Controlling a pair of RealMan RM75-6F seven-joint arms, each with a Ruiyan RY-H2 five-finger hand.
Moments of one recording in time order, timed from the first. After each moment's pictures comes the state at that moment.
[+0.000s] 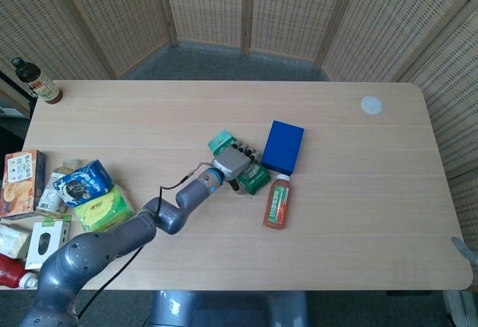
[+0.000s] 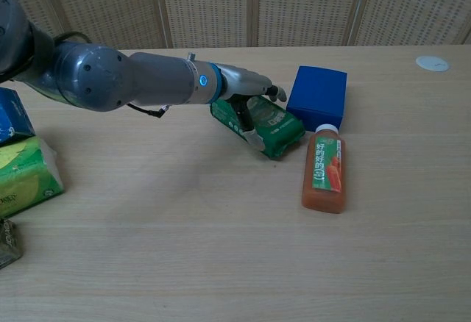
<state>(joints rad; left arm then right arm) -1.34 -1.95 -0.18 -0.71 0.98 0.35 0.19 -0.08 -0.80 0.09 -1.80 -1.49 1.69 -0.03</state>
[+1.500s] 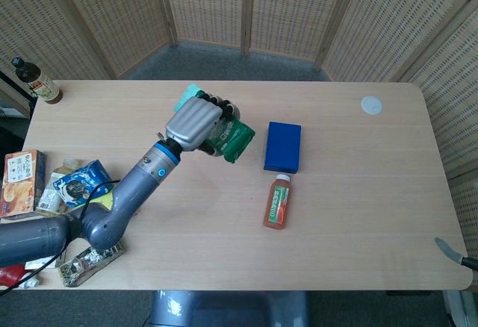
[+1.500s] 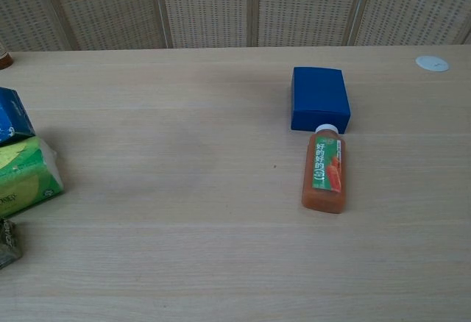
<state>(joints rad) -1.14 -1.22 -0.36 -1.72 0.84 0.87 0.33 -0.05 -0.88 0.09 -1.73 -1.56 1.67 0.06</state>
